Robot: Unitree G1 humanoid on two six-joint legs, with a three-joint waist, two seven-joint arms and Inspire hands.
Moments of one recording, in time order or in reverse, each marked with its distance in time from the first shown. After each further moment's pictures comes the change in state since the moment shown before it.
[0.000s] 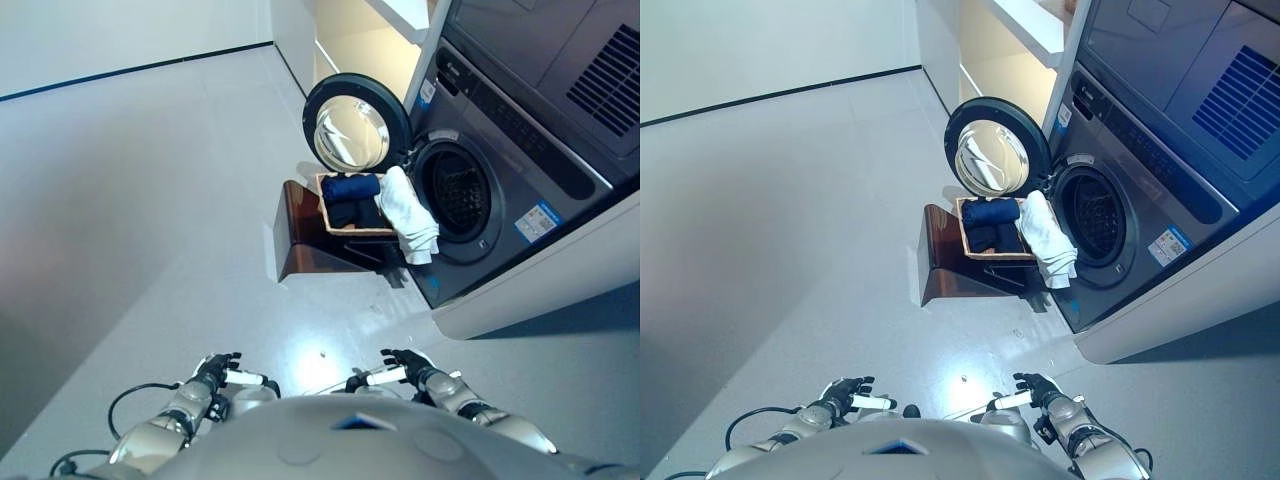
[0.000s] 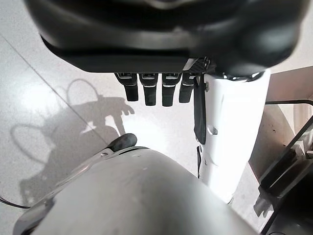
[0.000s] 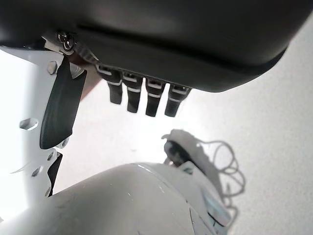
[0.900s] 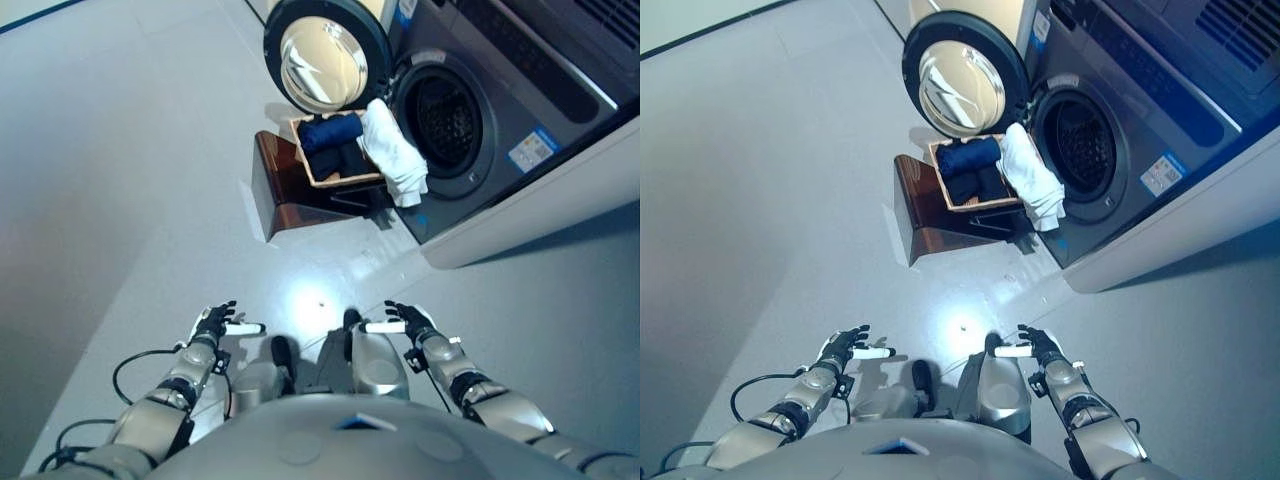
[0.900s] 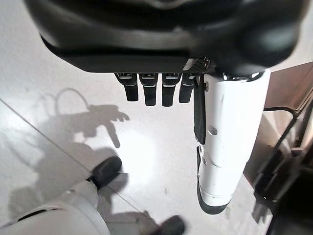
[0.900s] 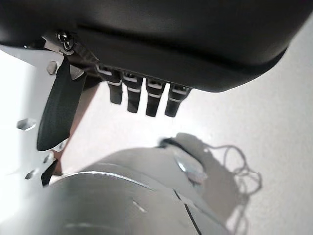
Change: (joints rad) left arm -0.112 0.007 0.011 -0.068 -0.074 -0.042 0.119; right arm -0.113 0.004 -0.122 -0.042 0.130 -0.021 -0.096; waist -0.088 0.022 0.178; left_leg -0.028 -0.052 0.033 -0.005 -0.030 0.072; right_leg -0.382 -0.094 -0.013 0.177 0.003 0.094
